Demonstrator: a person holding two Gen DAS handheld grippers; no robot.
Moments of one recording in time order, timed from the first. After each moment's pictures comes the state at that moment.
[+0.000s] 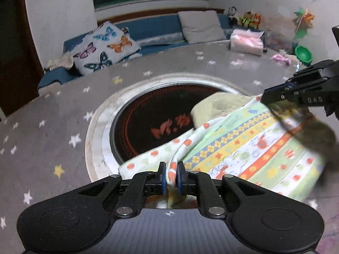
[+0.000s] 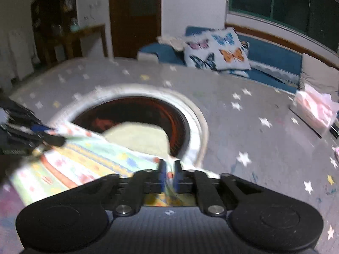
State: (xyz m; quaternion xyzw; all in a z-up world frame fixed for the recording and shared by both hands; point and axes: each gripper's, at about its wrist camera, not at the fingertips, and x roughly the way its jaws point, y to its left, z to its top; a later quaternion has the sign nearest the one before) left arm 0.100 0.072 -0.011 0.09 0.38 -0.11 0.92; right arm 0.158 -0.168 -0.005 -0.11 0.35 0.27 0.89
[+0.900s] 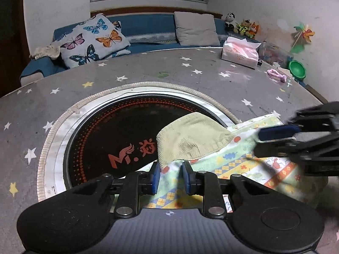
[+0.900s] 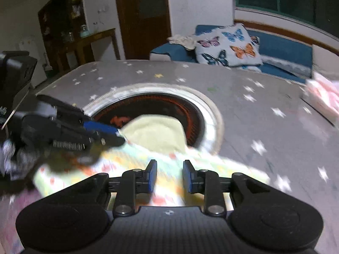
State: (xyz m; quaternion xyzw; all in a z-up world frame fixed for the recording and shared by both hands) left arm 0.146 0.034 -0.015 0.03 0.39 -0.14 0.91; right arm 0.144 -0.185 -0.009 -0.07 0.36 0.31 0.88
